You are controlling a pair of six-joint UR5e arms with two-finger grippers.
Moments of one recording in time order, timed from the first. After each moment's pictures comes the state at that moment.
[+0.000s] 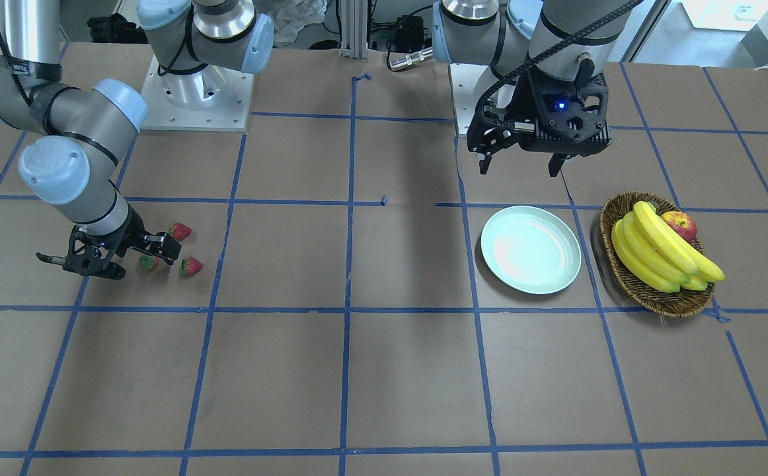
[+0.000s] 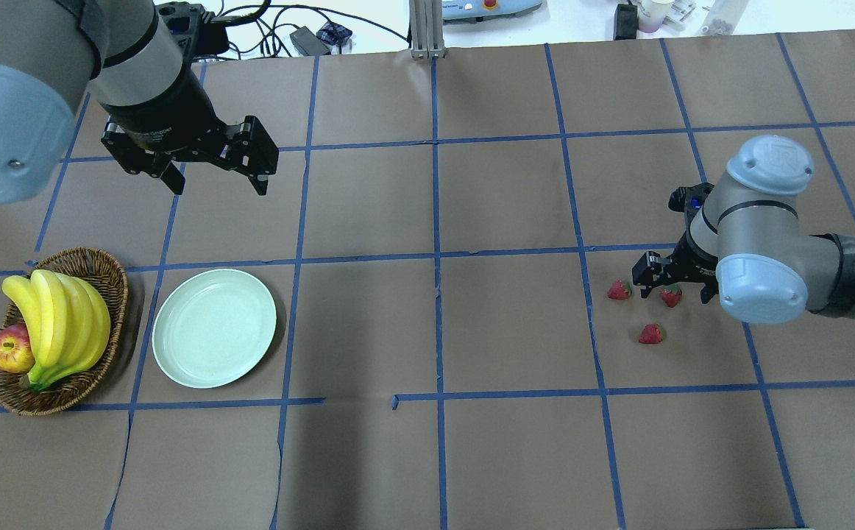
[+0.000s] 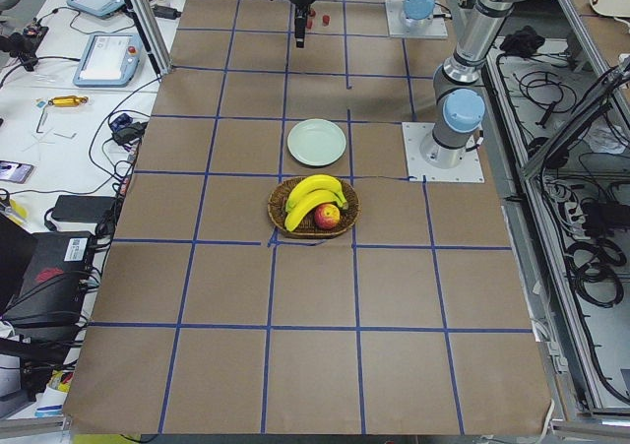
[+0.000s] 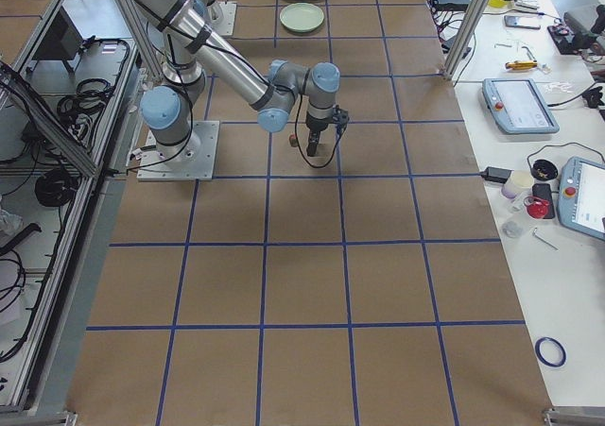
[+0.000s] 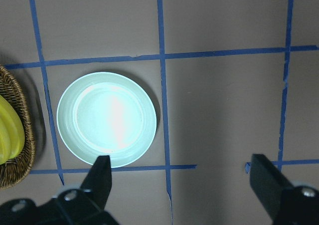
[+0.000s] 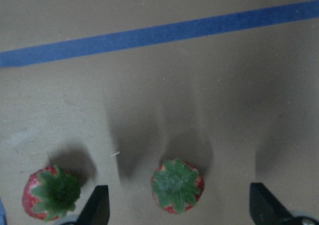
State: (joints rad) left arm -1.63 -1.56 -1.59 -1.54 1.60 -0.02; right arm 1.29 -1.33 2.17 -2.33 -1.61 -0.13
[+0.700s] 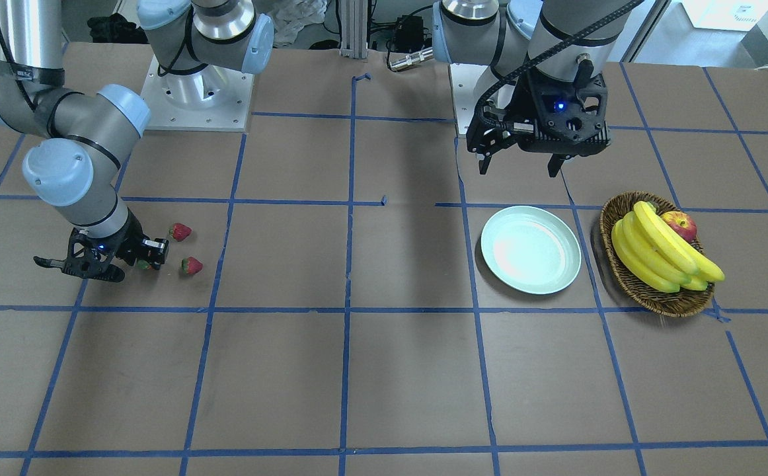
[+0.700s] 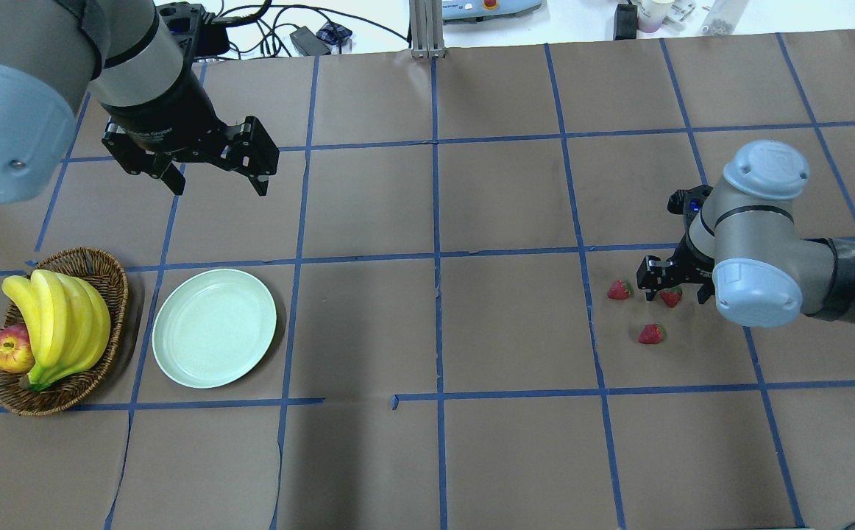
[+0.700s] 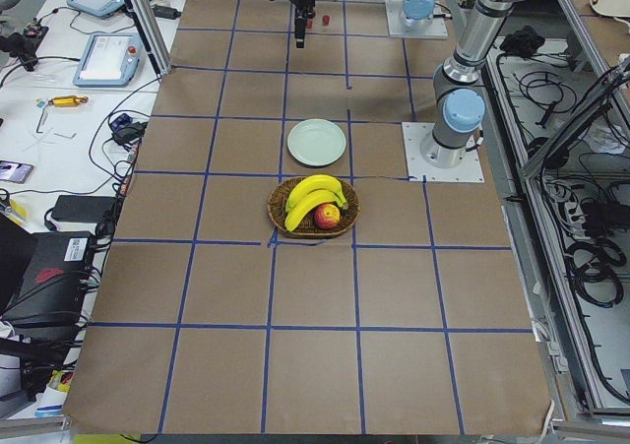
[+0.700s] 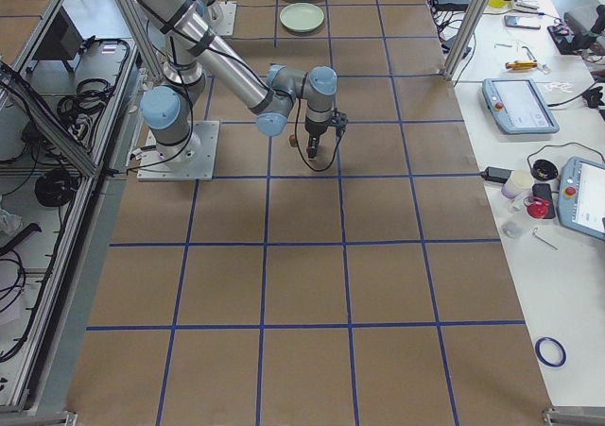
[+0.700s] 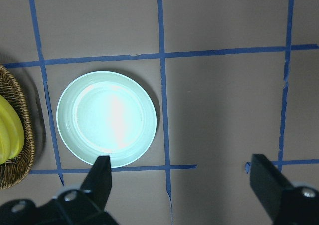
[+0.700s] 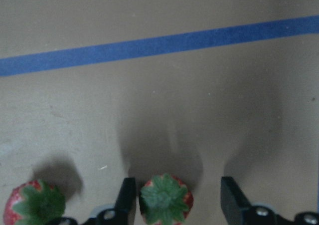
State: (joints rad) left arm -1.63 -1.56 -1.59 -1.54 1.60 -0.02; right arm 1.29 -1.32 2.17 -2.38 -1.63 -0.14
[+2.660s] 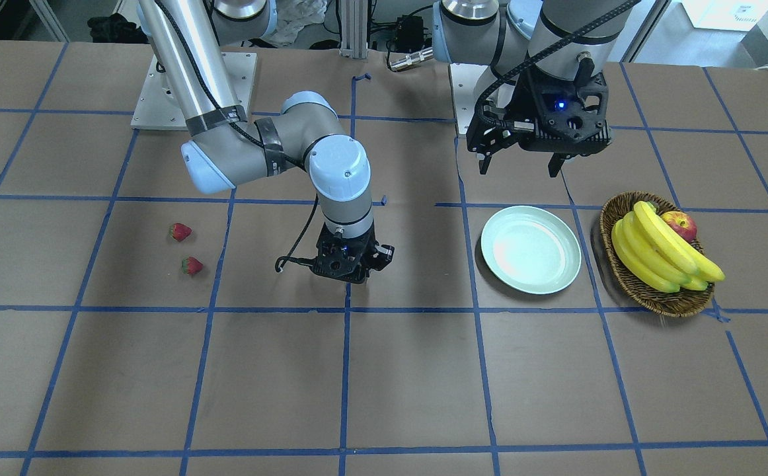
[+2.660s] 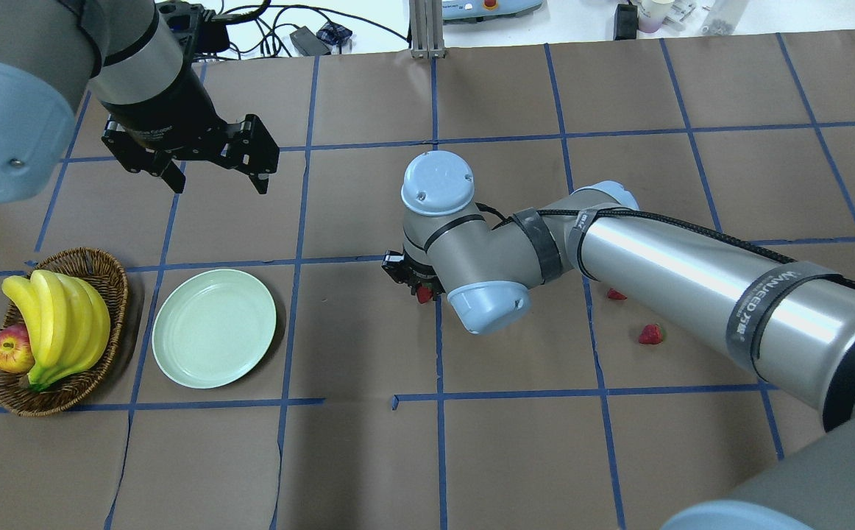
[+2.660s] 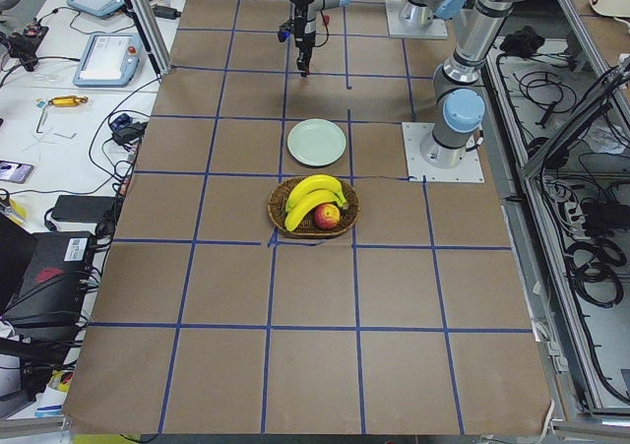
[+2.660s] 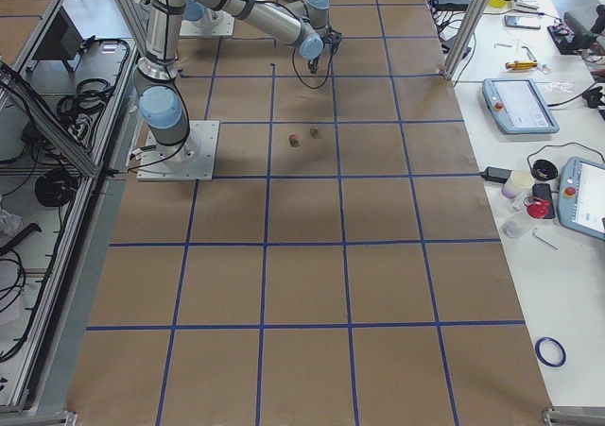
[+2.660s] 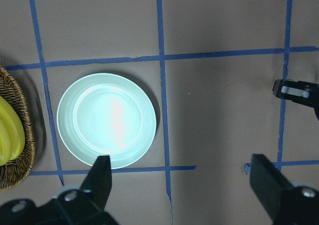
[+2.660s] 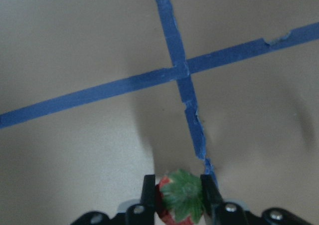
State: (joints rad) left arm -1.63 -1.56 -1.59 -1.53 1.60 -0.02; right arm 2.00 -1.09 1.83 -2.35 -1.49 0.70
